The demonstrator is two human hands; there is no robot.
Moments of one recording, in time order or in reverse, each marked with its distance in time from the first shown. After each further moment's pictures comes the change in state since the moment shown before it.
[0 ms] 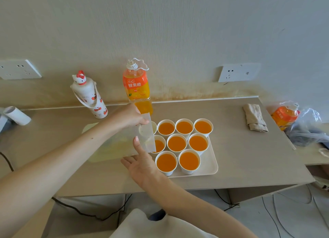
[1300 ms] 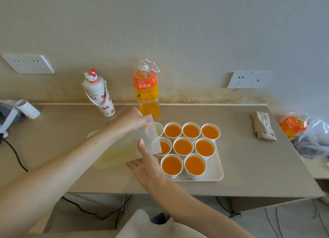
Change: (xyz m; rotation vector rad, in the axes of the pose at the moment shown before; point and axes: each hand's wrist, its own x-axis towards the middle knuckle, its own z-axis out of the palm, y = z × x) left_hand -0.001 -0.025 0.002 -0.074 0.086 -0.086; right_hand 0.007 0.009 -0.007 -0.119 -0.031 -0.014
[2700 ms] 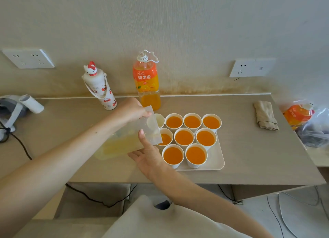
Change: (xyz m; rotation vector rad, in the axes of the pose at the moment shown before) left_hand -0.010 0.008 -0.004 -0.034 -0.032 -0.016; right_hand -0.002 -0.002 0.003 0.013 0.003 0.004
